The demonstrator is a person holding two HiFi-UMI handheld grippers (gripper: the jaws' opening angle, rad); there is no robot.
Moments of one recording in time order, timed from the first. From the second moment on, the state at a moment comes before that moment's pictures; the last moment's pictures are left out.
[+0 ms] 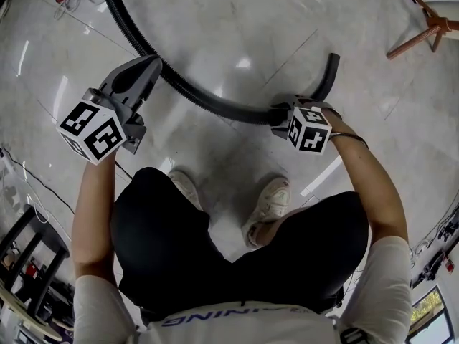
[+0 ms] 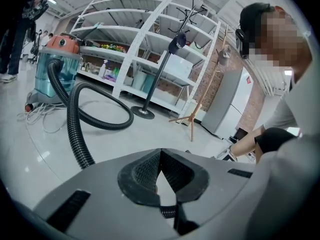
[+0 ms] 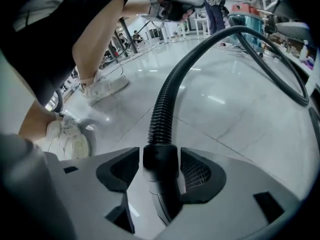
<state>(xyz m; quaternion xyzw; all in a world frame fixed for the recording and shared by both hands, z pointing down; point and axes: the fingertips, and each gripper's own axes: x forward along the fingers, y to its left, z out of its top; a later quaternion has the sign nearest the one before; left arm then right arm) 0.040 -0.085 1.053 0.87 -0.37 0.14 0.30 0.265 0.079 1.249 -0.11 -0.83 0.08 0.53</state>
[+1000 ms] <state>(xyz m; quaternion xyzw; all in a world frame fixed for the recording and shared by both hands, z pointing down) 0.009 -0.055 0.920 0.85 -0.38 0.13 0.33 0.235 0.060 1.077 -0.07 -0.85 0.08 0.51</state>
